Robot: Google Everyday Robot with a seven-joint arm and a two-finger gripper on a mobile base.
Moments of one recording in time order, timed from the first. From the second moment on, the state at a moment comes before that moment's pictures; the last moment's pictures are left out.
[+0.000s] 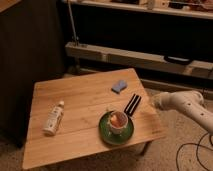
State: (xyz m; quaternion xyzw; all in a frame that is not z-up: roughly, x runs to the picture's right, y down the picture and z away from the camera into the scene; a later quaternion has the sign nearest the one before) arm 0.277 0.071 0.836 0.11 -0.08 -0.93 0.34
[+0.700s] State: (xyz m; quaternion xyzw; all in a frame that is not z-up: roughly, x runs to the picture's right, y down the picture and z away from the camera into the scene) arm 0.281 0.072 0.835 0.12 -0.08 -0.94 0.32
